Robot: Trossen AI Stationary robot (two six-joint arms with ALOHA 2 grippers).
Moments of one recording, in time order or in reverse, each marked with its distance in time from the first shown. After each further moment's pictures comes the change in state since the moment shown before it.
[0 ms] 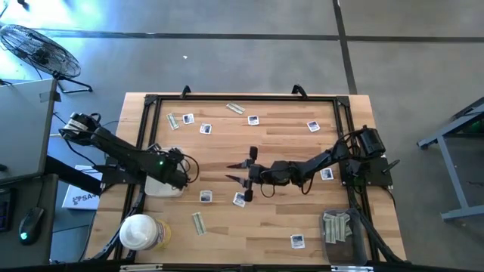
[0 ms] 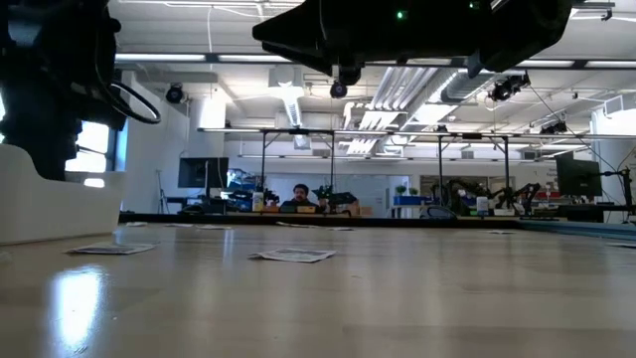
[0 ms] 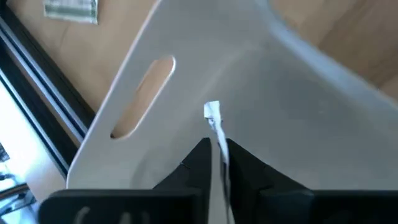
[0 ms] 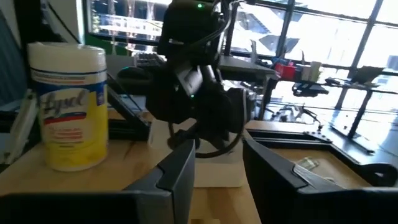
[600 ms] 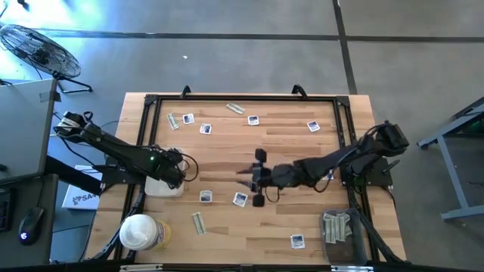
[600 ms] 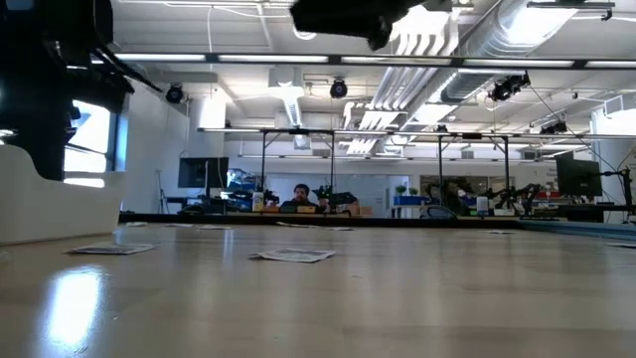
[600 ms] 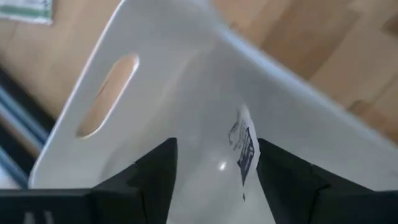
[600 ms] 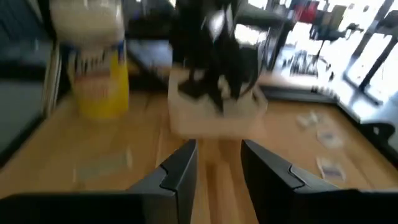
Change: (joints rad) left arm -0.003 -0.137 0.000 0.044 0.078 0.059; right arm 0.088 -0.237 0.120 -0.716 0.043 0.124
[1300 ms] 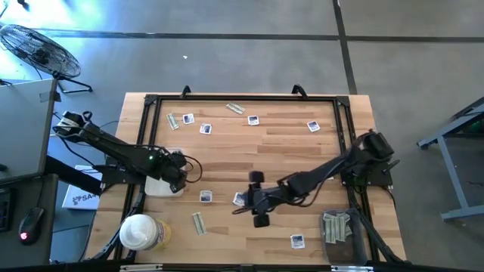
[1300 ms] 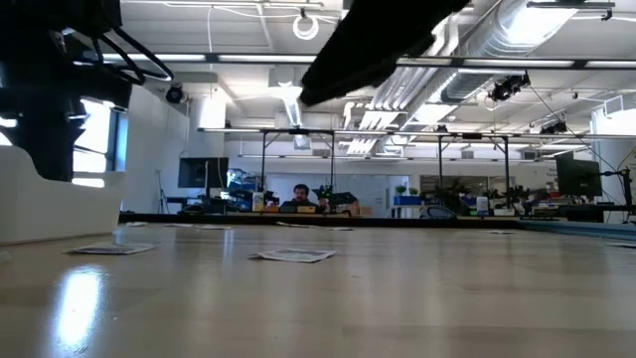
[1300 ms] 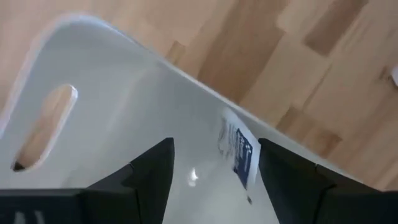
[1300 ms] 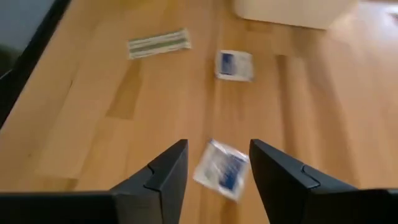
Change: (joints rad) left arm 0.000 -0.015 0.000 0.122 0.057 0.093; right arm 0.080 0.200 0.226 -0.474 -0.117 0.149
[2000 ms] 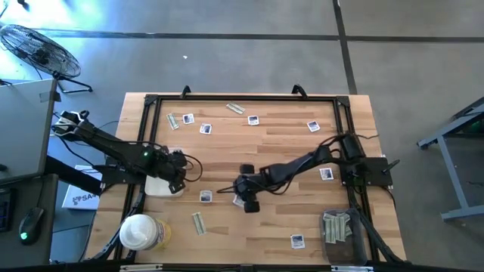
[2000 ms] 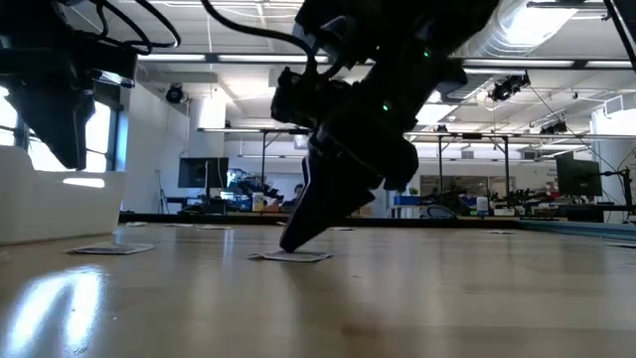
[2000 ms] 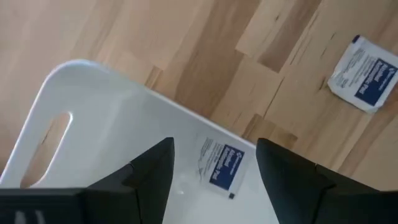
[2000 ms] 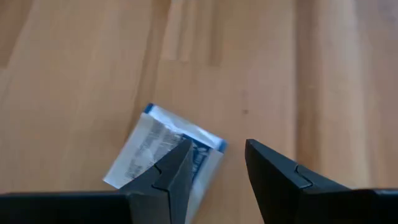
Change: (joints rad) left arm 0.000 -0.055 0.063 -0.014 0.004 0.079; right arm -0.182 0.244 0.000 0.097 -0.211 -0.081
